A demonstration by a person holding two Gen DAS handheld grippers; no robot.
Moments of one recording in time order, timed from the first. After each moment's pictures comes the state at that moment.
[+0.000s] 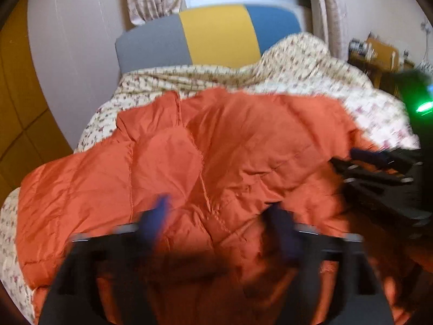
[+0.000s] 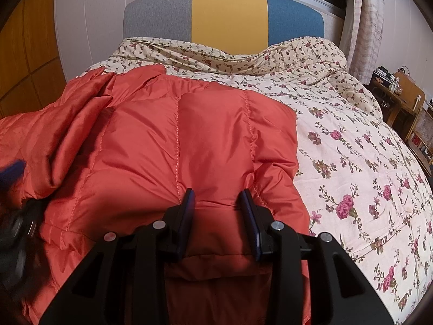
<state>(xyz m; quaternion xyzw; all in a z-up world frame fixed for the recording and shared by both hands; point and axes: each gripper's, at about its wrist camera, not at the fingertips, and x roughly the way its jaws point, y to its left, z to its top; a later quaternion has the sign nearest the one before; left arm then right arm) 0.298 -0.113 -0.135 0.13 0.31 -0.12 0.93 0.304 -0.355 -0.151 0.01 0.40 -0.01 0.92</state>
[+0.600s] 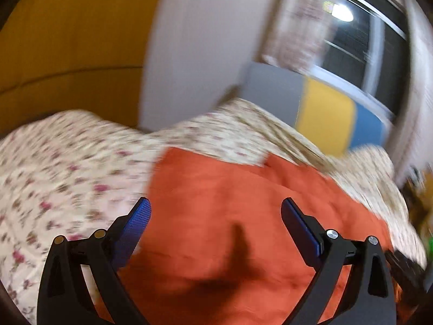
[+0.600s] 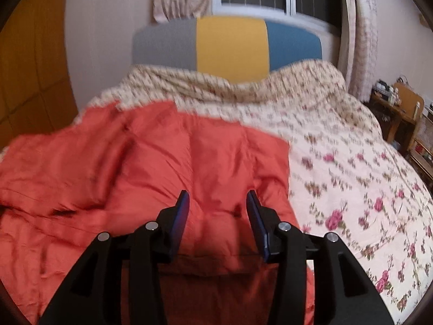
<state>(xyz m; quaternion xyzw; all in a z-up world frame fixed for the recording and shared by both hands) 0.256 0.095 -0.072 -0.14 0.23 0.10 0.96 0.275 -0.353 -0.109 0.02 0.30 0.02 0.95</state>
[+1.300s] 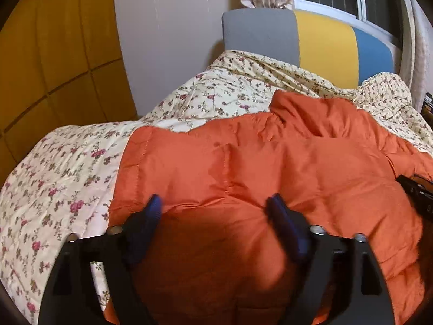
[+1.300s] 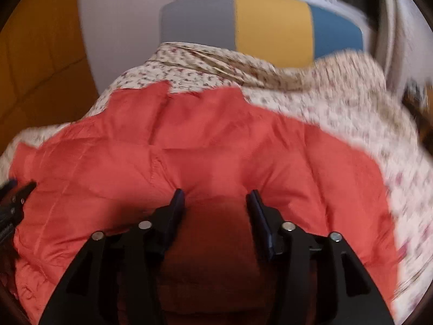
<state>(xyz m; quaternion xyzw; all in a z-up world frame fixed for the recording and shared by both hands) 0.339 0.056 -0.128 0.02 0.35 0.07 0.94 0.369 -0.275 -0.136 0.07 0.39 0.08 0.92</state>
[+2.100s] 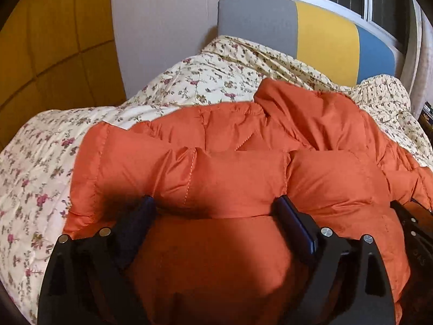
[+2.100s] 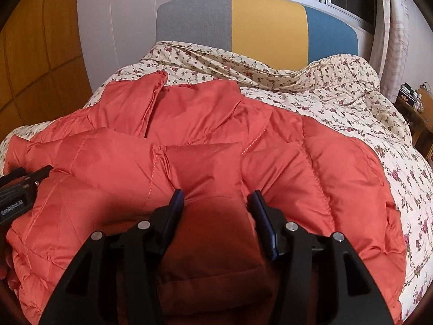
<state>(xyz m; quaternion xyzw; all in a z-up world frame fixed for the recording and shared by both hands) 0.375 0.035 -0.143 -0.01 0.38 0.05 0.92 0.361 -0.253 -0.138 0.01 0.38 0.05 0.92</state>
